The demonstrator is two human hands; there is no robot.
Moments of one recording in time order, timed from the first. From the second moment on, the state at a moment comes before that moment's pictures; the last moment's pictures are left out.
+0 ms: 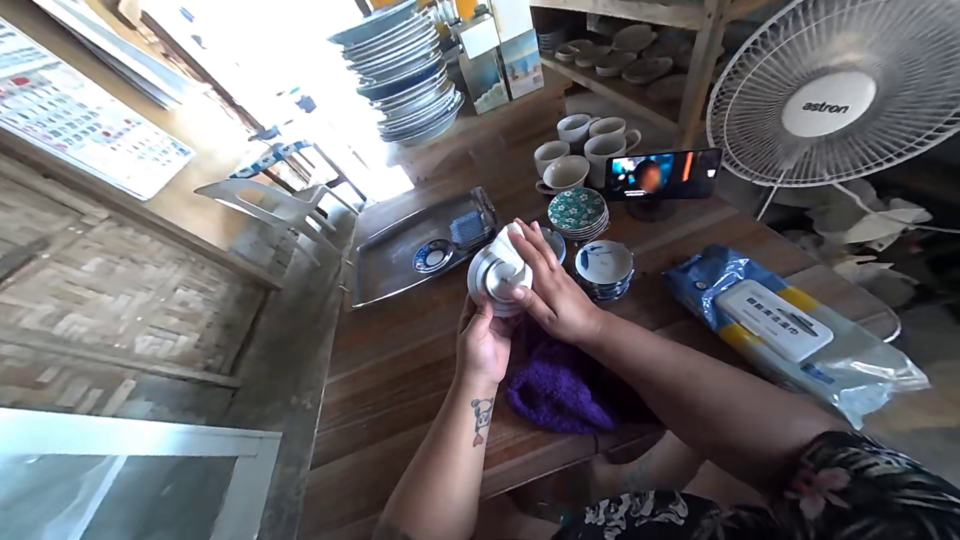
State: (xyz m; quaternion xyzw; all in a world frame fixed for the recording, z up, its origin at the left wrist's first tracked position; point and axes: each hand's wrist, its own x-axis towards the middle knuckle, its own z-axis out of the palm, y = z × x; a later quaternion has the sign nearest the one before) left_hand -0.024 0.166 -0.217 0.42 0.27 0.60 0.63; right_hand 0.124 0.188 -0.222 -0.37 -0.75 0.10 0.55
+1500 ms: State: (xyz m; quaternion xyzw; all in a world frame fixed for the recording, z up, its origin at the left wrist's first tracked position) left_hand -0.027 0.169 -0.211 0.41 0.25 0.59 0.65; right_hand 0.120 0.192 -0.227 -0.34 -0.71 0.19 0.58
